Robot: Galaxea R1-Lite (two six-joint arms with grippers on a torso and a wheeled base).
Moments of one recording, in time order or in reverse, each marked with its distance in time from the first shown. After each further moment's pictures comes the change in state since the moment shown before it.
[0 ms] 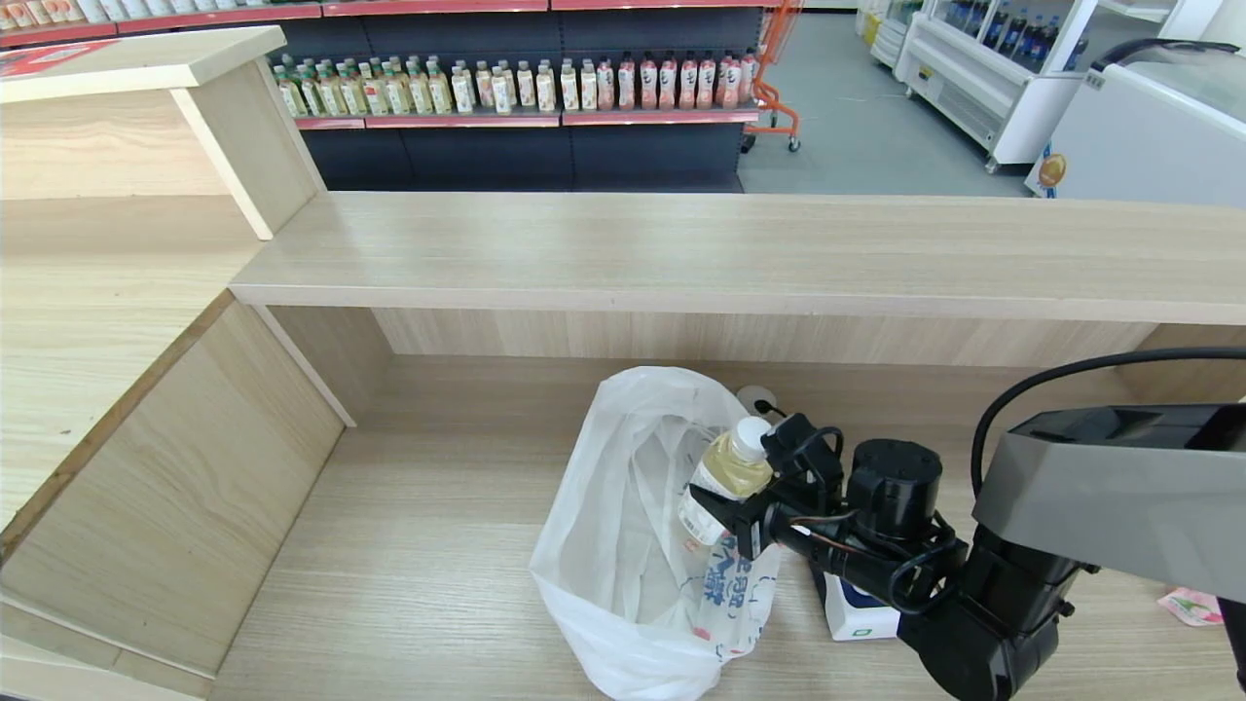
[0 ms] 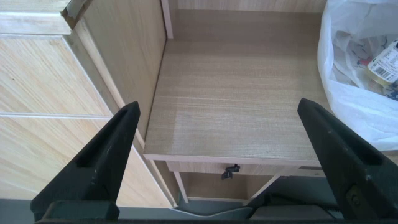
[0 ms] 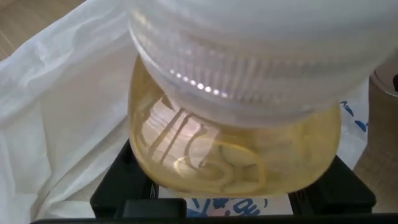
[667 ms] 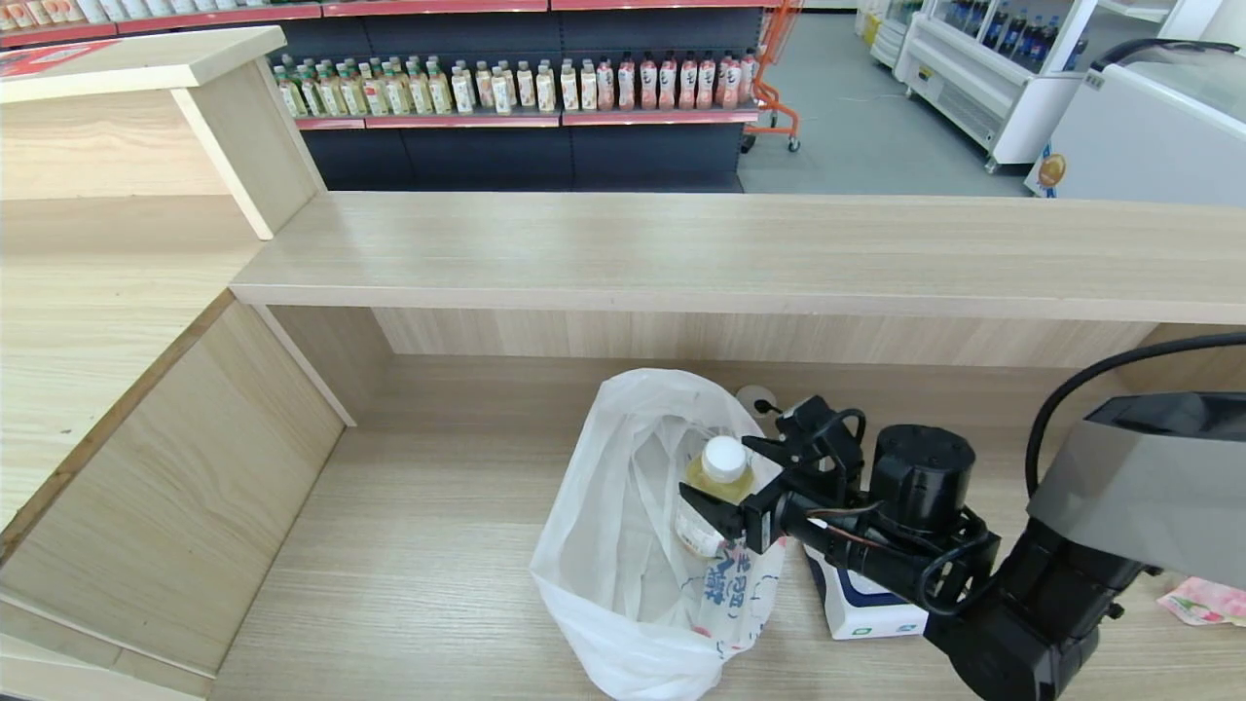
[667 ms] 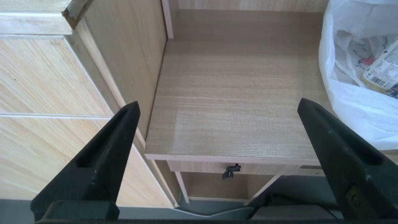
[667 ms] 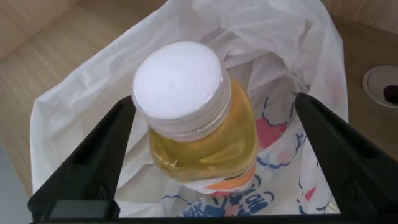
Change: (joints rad) left arm 0.000 0.000 0.000 0.000 0.000 0.006; right arm 0.019 -0.122 0.047 0.057 -0.005 0.047
